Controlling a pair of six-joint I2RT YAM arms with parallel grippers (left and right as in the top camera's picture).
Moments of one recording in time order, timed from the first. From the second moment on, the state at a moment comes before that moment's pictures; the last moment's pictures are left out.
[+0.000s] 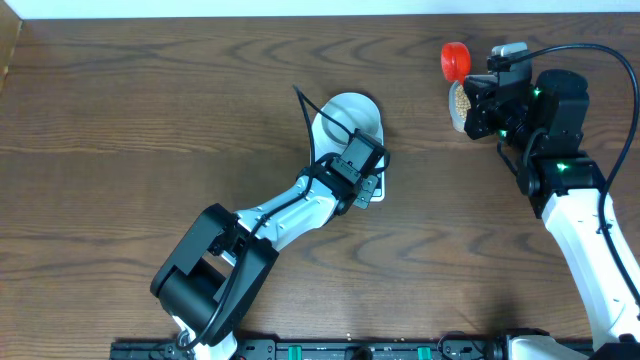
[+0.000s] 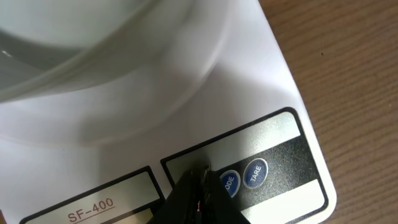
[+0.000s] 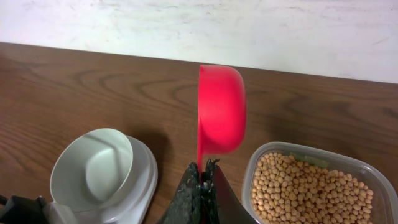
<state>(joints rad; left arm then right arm) -0.69 1.87 1.07 -0.27 -0.12 -0.22 0.05 1.37 1.01 -0.11 -0.32 -0.02</state>
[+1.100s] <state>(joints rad) -0.69 1.84 1.09 -0.42 -0.05 -0.16 0.05 1.37 1.01 -0.10 -0.32 -0.02</state>
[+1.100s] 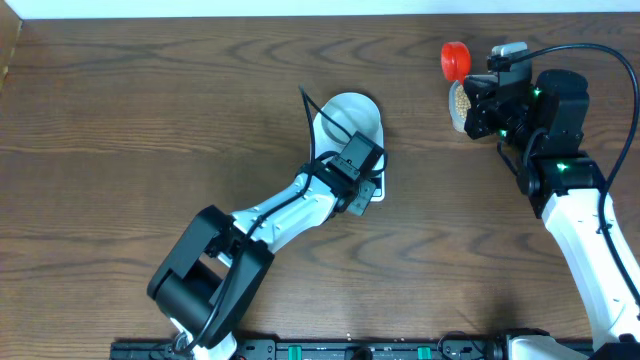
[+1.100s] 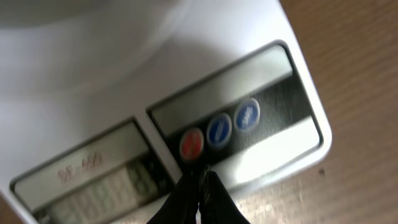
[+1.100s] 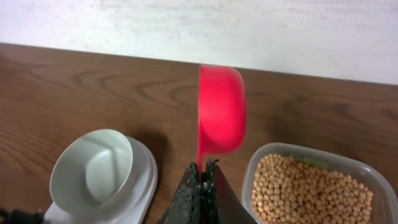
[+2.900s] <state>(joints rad) -0.39 1.19 1.09 -0.67 0.00 -0.16 0.05 1.56 1.18 0.48 -0.22 0.21</state>
